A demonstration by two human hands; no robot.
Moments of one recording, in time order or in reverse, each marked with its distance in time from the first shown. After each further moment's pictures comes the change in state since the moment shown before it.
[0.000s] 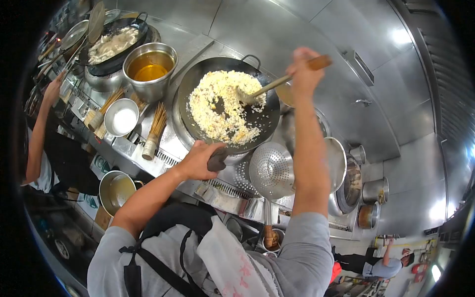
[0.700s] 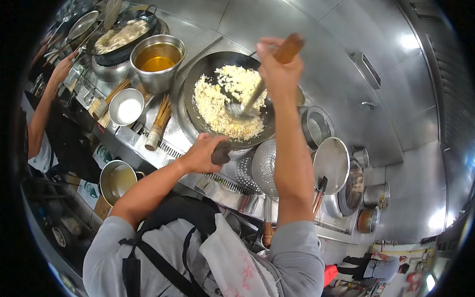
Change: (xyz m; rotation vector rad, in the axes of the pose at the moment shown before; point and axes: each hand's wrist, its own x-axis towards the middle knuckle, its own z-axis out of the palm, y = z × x) left_hand -0.007 -0.001 0.013 -0.026 0.037 0.009; right_hand -0.051 -0.056 0.066 0.112 -0.191 0.185
